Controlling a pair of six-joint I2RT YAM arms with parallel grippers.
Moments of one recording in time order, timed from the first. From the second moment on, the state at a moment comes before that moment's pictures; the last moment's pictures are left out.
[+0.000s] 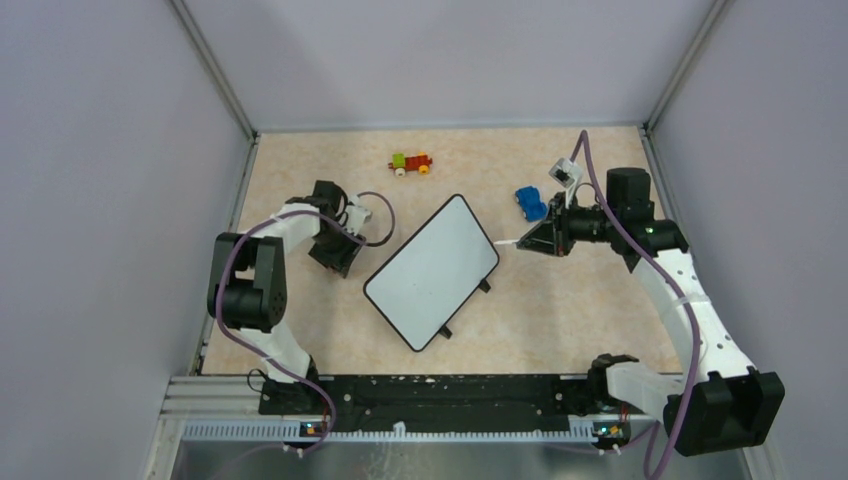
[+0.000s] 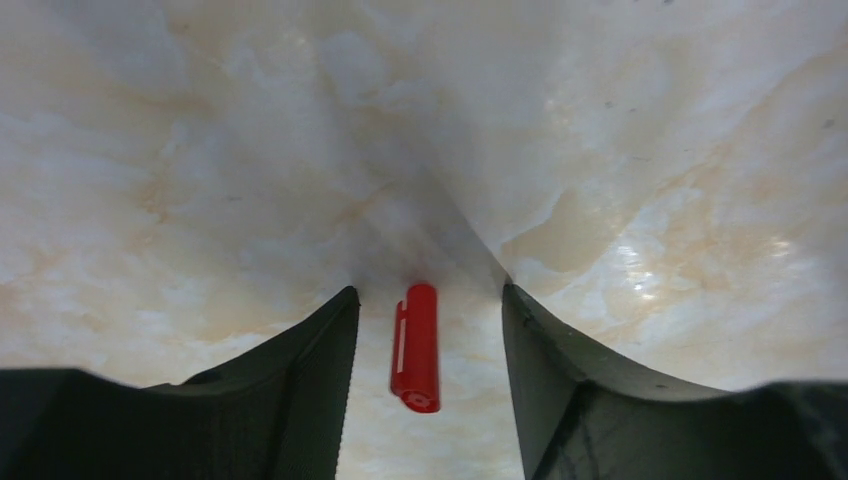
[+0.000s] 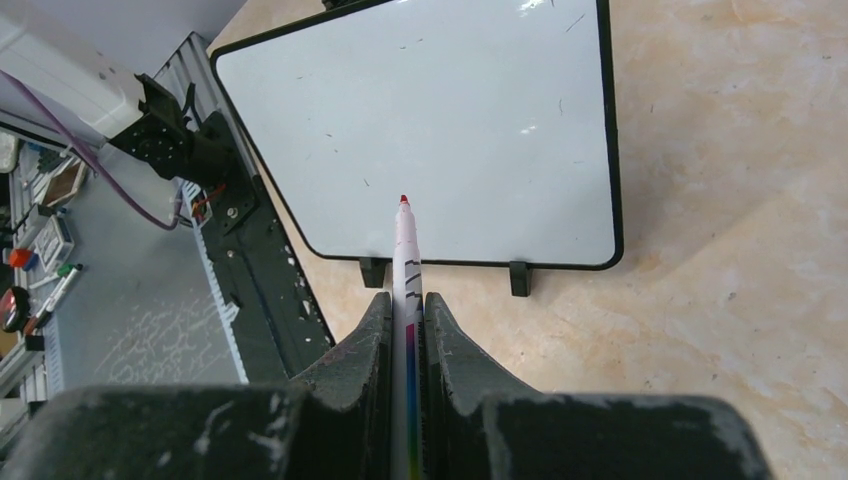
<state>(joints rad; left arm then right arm) -0.12 1.74 1.08 -0.71 0.05 0.41 0.14 1.08 1.02 -0.63 -0.95 -0.10</state>
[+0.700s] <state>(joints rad) -0.07 1.69 1.35 -0.90 0.29 0.39 0.22 1.14 1.18 -0.71 -0.93 -0.15</state>
